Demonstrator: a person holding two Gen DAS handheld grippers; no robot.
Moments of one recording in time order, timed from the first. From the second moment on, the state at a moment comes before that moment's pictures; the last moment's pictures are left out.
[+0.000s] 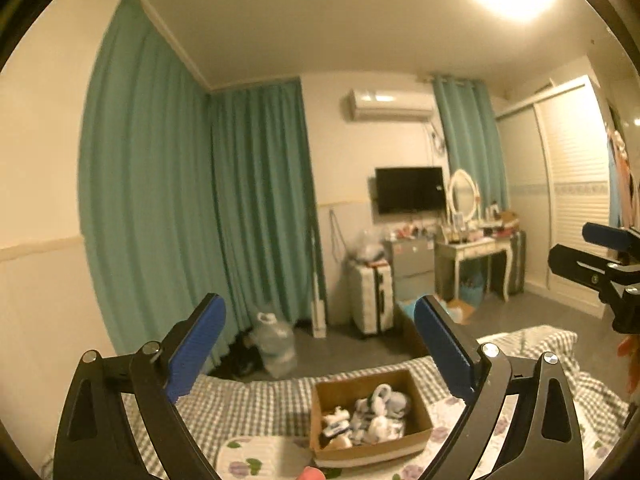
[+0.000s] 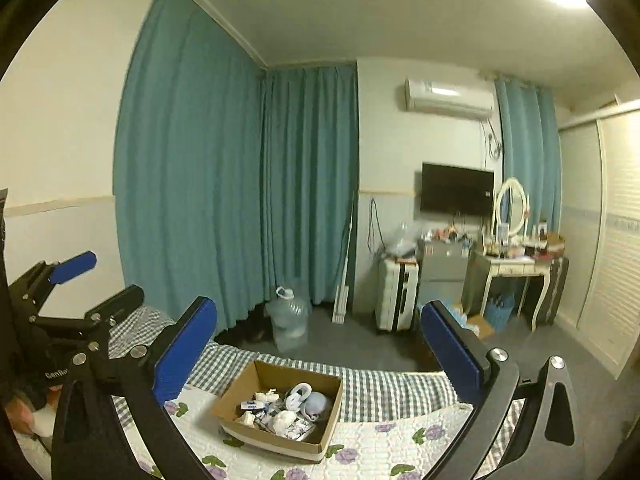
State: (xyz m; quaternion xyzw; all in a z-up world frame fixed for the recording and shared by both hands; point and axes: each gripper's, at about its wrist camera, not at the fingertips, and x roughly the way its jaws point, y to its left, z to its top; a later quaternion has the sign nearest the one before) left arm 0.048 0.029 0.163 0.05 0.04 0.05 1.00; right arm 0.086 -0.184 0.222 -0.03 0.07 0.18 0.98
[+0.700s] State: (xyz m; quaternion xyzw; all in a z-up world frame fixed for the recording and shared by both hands) left arm 0.104 0.015 -0.041 0.03 0.14 0.08 0.99; right arm 0.144 -0.178 -0.018 -0.01 0.15 0.19 0.97
